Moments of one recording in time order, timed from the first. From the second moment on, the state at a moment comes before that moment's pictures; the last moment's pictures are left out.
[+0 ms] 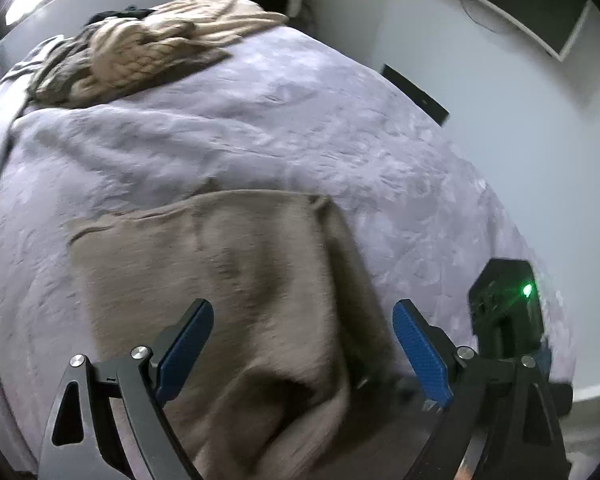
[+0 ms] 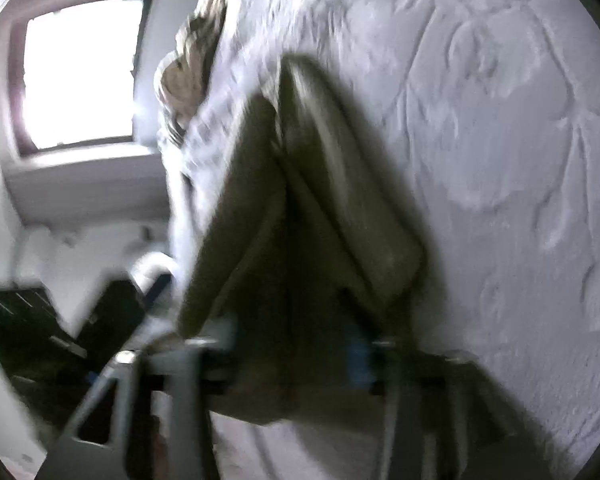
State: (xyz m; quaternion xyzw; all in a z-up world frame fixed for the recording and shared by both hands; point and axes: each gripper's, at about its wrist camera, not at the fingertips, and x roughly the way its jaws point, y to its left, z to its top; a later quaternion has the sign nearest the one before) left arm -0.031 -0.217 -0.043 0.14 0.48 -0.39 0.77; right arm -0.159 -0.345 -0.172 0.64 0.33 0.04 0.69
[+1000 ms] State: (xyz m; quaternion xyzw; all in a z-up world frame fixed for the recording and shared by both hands) left arm 0.043 -0.089 -0.107 0.08 0.55 -0.25 0.79; right arm -0.083 -0.362 -0.087 0.42 0.43 0.02 0.80
